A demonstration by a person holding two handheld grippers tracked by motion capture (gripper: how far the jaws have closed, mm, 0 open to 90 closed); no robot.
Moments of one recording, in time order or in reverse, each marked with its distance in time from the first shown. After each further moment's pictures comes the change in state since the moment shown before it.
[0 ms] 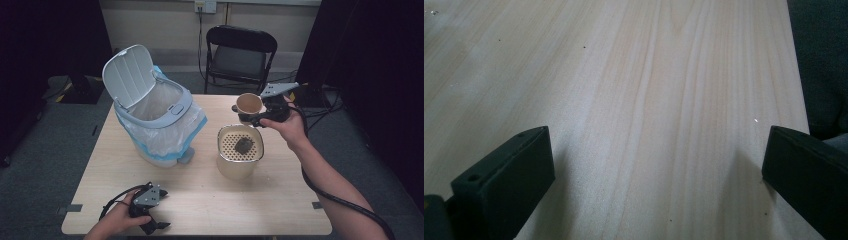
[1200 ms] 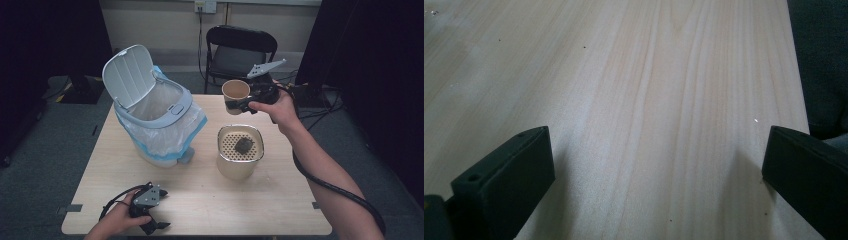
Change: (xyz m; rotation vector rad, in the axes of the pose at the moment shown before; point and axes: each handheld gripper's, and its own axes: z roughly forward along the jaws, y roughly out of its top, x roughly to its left) left arm 0.000 0.000 0.000 0.000 -0.002 0.003; right arm 0.005 0.064 0.008 0.030 0.102 0.018
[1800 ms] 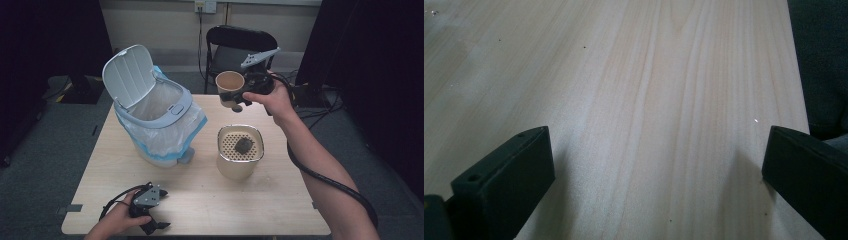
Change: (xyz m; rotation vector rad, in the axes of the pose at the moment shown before) left arm 0.000 0.000 0.000 0.008 0.006 0.000; right arm 0.002 0.030 0.004 0.000 0.011 -0.010
